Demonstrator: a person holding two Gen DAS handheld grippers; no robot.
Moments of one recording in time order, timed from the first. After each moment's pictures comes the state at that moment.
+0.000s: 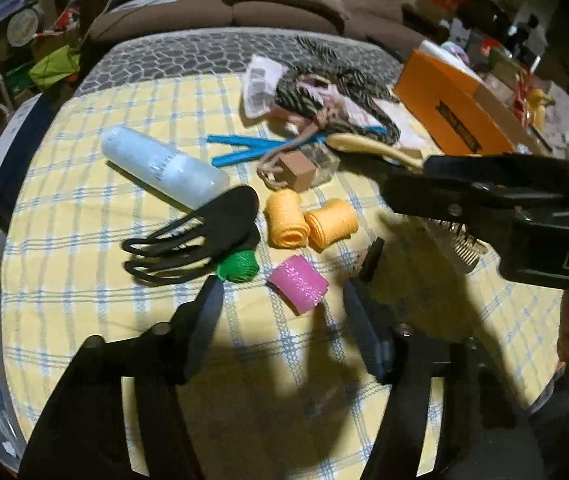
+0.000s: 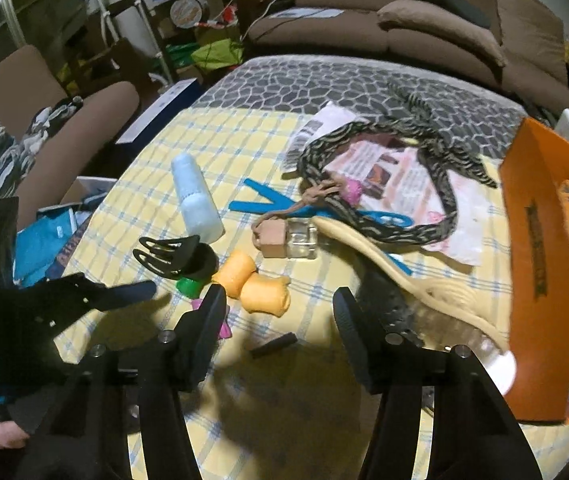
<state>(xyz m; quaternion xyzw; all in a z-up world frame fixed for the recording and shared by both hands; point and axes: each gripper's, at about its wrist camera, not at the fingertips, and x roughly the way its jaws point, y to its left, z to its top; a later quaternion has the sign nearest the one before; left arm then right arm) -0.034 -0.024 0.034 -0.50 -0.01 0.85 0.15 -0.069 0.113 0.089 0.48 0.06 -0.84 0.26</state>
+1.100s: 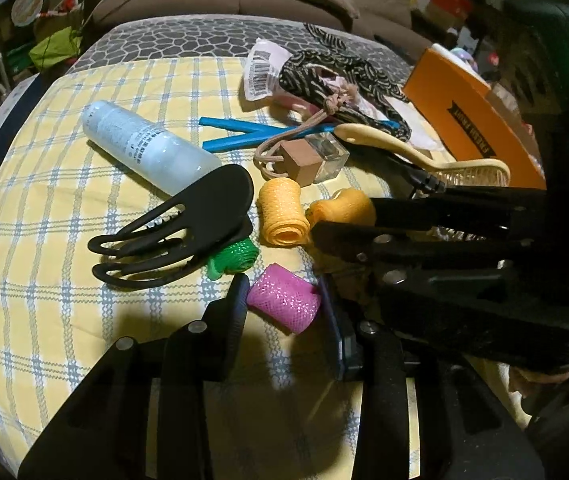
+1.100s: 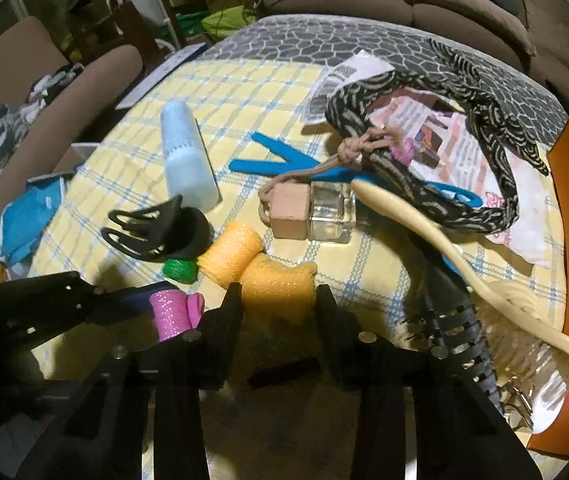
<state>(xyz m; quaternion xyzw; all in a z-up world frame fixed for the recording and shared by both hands) -0.045 -0.023 0.015 -0.50 -0.05 0.85 0.15 -0.085 0.089 0.039 0.51 0.08 -0.81 0.28</state>
